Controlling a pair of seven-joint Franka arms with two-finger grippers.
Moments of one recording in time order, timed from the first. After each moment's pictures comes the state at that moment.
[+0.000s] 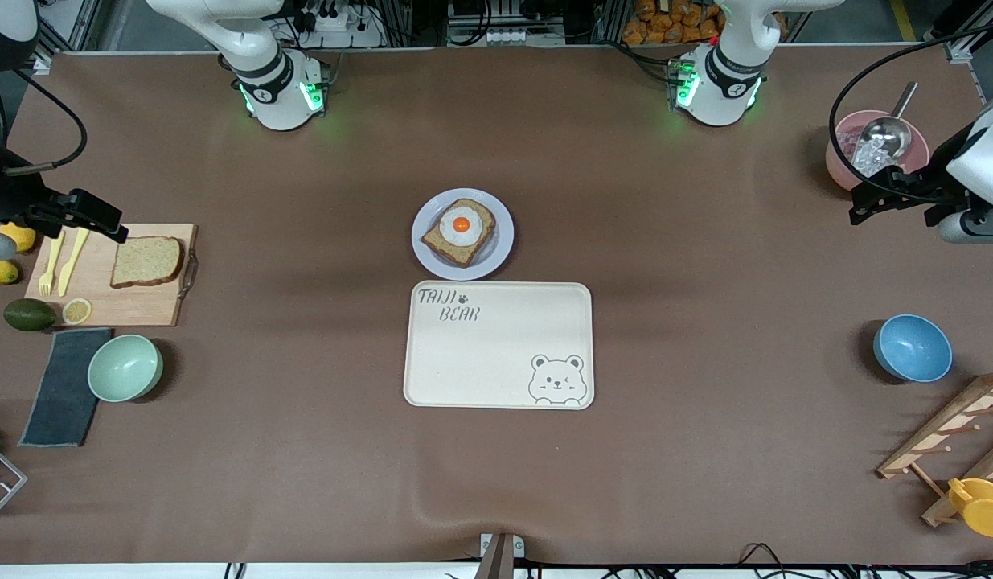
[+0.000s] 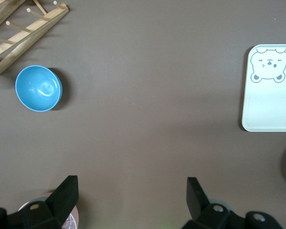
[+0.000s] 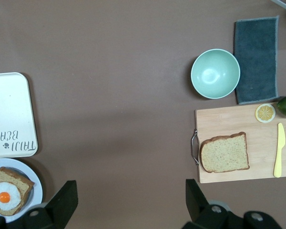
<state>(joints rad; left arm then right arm) -0.04 0.04 -0.04 -1.52 0.01 1.53 -0.04 0.00 0.01 -0.03 -1.62 0.02 1.62 0.07</state>
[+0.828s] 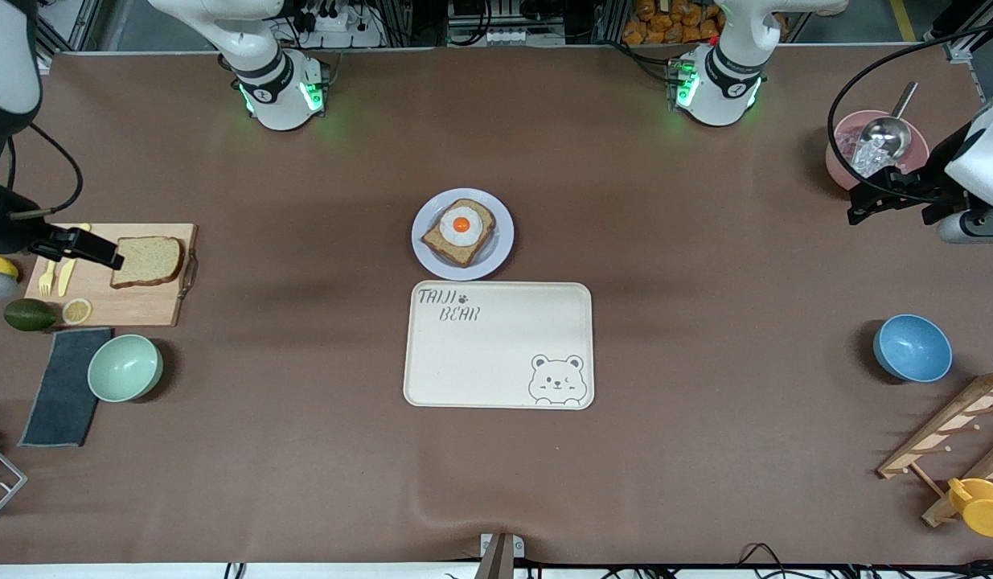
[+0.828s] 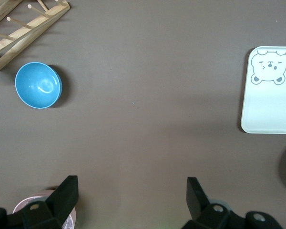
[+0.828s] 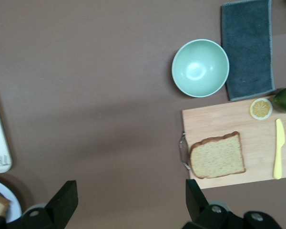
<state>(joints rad) -0.04 0.04 -0.04 -1.52 0.01 1.52 -0.06 -0.11 0.09 -0.03 -1.70 0.02 1.72 -0.01</state>
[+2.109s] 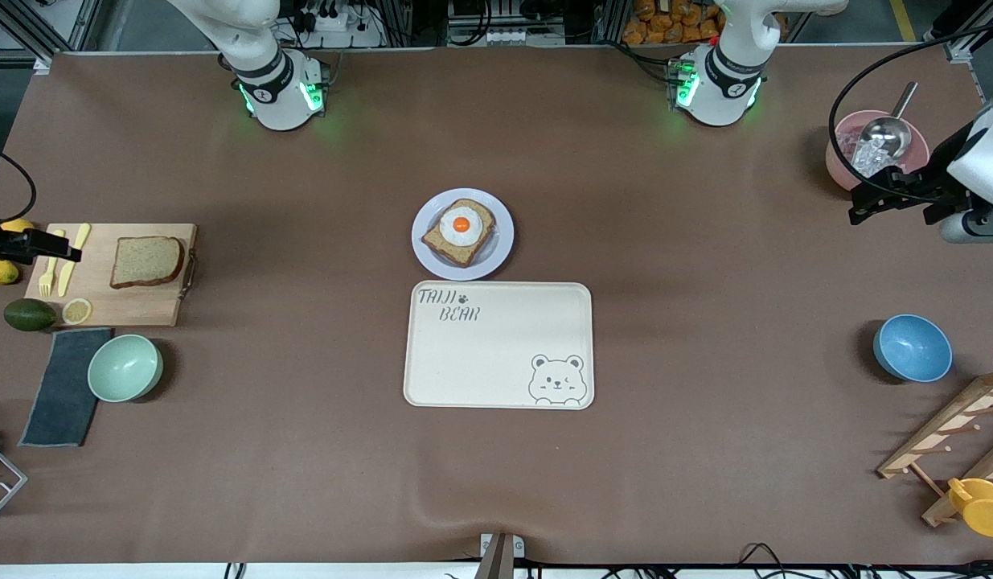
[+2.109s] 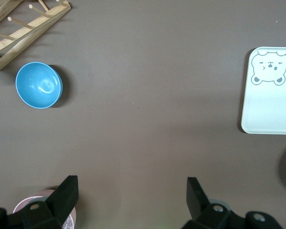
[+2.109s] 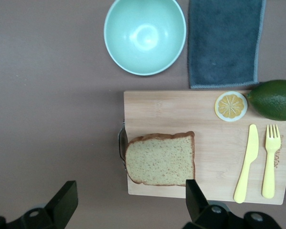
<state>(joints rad) -0.04 0.04 -0.04 -1.52 0.01 1.52 -0.06 -0.42 0.17 -0.04 -1.88 0.06 1.88 -0.48</state>
